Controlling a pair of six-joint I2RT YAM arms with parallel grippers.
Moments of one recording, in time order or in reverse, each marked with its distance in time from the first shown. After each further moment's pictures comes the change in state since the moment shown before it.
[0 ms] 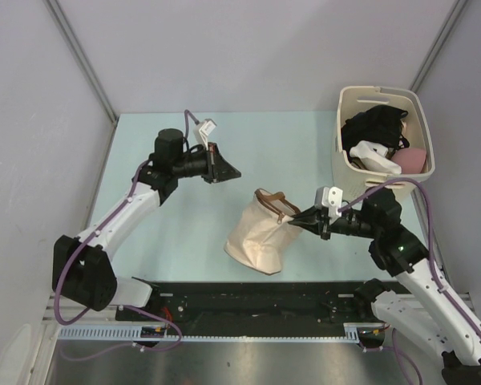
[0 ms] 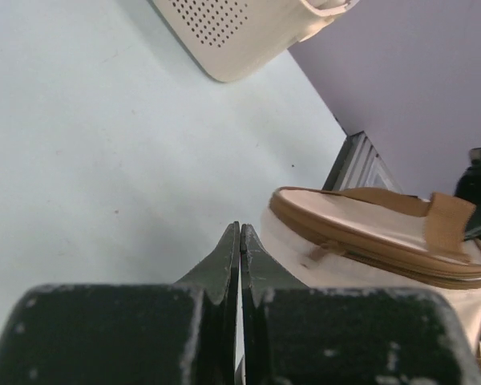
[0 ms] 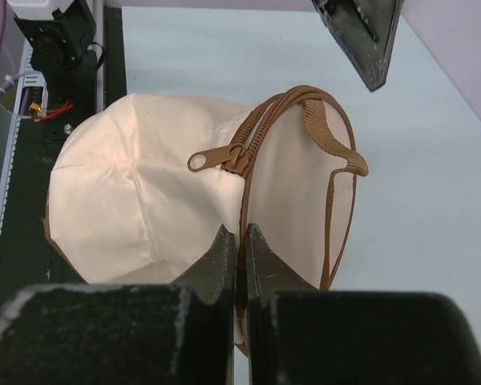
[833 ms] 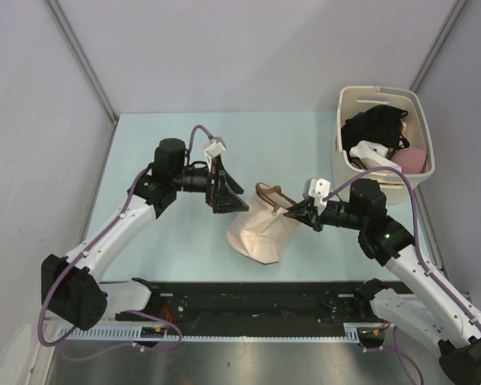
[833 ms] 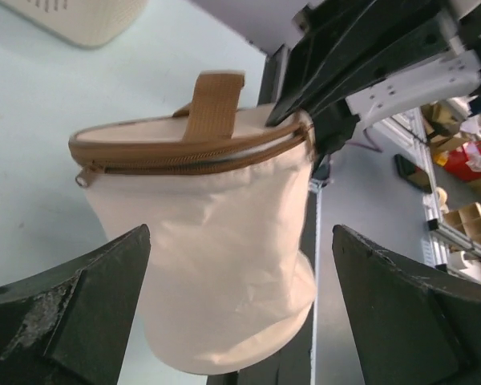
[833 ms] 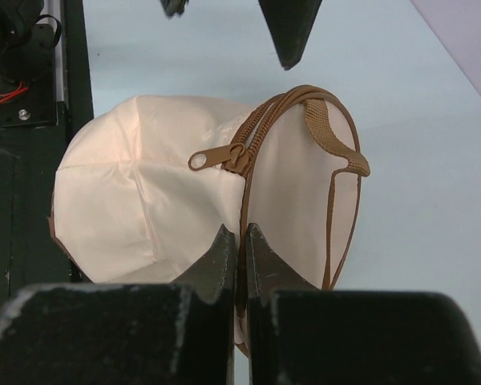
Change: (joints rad) left arm -0.064 -0.131 -0.061 -0.029 0.292 0.158; right arm -0.002 0.108 -0.013 0.045 0.070 -0.037
